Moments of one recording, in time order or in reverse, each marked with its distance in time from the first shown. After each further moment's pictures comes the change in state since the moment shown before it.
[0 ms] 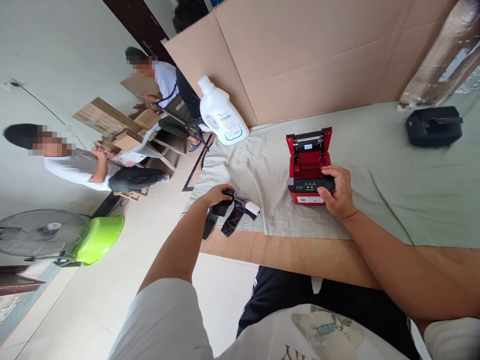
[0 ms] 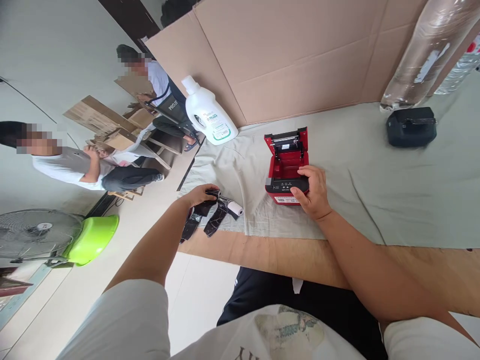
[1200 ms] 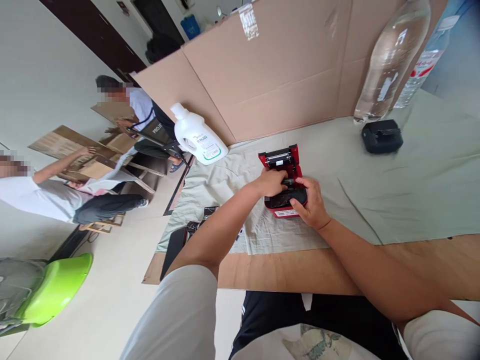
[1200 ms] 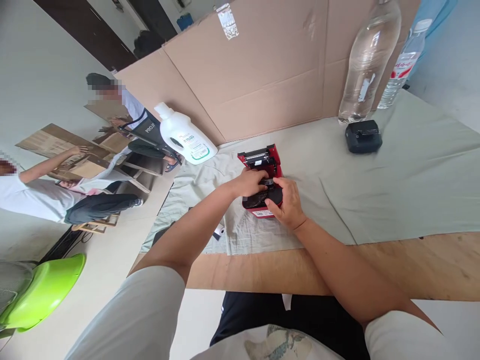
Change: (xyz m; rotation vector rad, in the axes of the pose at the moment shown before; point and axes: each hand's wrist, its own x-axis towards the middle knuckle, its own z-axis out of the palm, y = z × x) left_hand 0.012 0.257 0.126 0.744 -0.104 0.701; right_hand -0.001 -0.005 0.002 -0.014 0.009 0.070
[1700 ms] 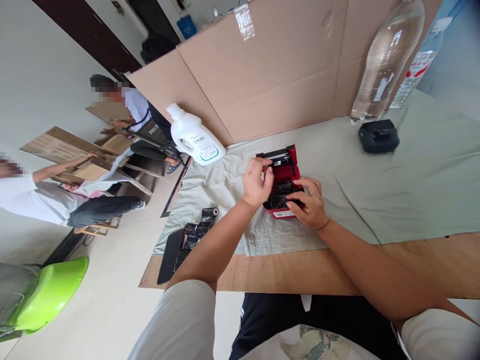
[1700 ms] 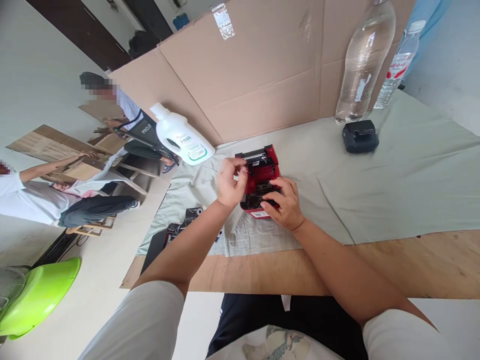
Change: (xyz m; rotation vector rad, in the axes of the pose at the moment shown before) left_hand -0.019 -0.019 0.031 -0.360 1.012 0.111; right_hand 0.005 -0.009 -0.008 -0.109 -0.002 -0.120
